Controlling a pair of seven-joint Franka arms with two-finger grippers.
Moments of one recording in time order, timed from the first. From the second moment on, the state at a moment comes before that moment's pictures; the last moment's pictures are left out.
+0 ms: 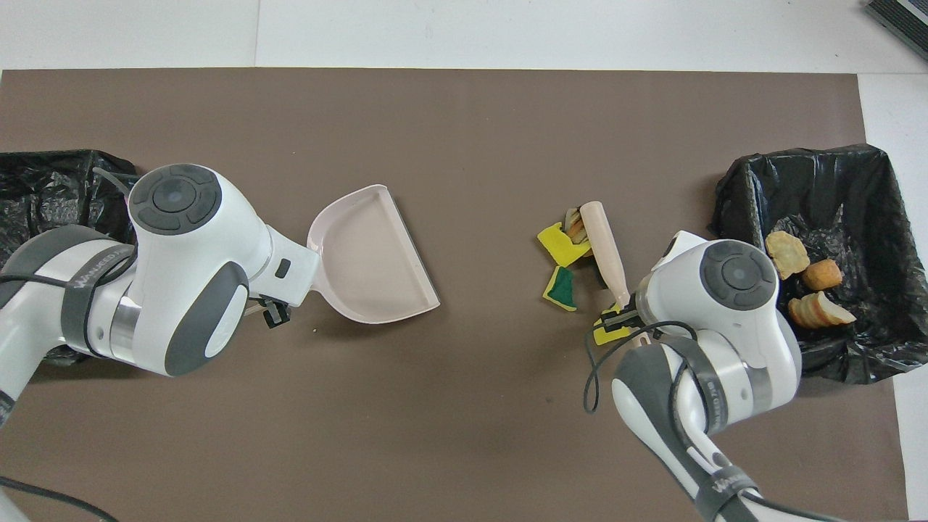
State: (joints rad) left arm -0.29 0.09 -0.08 -1.98 0.07 1.92 0.81; right arm 0.22 0.04 0.09 -2.25 -0.03 2.20 0.09
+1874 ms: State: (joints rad) left arm -0.31 0.05 -0.08 -2.08 0.07 2.01 0.83; right arm 0.05 -0.40 0.08 -2.60 0.17 1.96 0.26
